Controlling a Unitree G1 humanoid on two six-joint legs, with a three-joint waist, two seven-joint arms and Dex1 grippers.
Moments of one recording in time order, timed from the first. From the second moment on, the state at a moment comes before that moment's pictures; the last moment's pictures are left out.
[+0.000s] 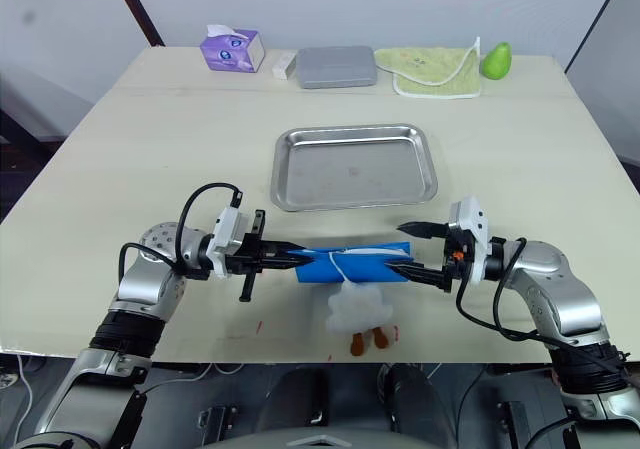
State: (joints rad) left arm -0.38 0.58 -0.09 0.22 -0.40 -0.08 -1.50; right arm -0.23 -0.58 0.05 -0.15 0.52 0.37 1.14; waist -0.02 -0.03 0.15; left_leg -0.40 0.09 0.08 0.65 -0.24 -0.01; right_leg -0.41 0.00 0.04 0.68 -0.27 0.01
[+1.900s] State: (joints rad) left arm -0.17 0.63 -0.18 -0.30 -0.50 0.48 -1.16; right arm -0.33 -0.62 0.07 0.02 0.47 0.29 1.22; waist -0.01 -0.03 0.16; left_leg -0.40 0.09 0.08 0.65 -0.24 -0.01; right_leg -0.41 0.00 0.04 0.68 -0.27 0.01
